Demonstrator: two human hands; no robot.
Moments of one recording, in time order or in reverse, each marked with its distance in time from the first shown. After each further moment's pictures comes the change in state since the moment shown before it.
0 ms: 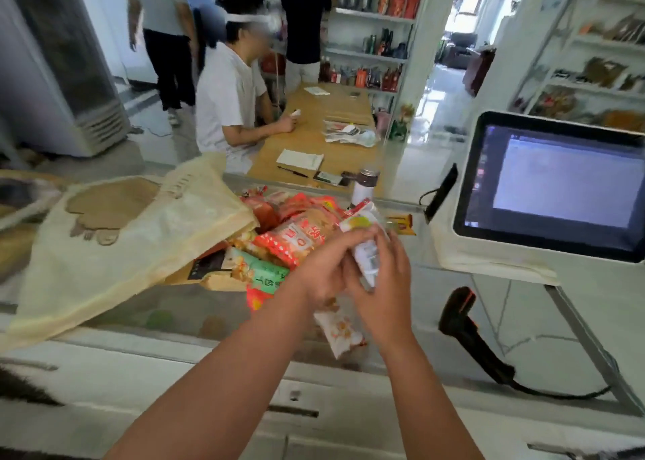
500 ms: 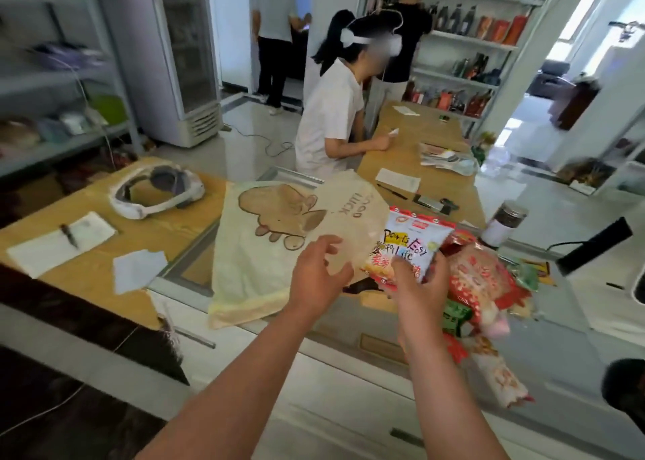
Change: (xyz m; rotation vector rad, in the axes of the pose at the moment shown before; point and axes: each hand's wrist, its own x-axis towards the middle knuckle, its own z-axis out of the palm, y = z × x) left_hand -0.149 0.065 -0.248 1.007 0.815 0.525; right_hand -0.026 -0.177 0.176 0.793 0.049 0.488
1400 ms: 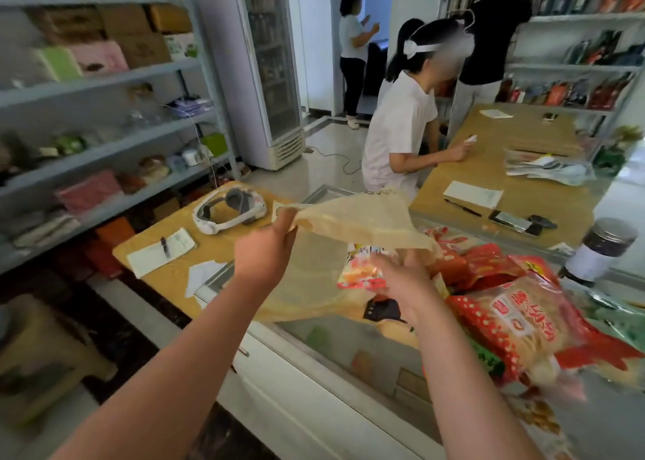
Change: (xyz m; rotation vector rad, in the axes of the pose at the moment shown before) left_hand 0.042 0.043 -0.072 0.945 0.222 0.072; right_hand 0.093 0.007 0.020 -0.212 -0.557 0.321
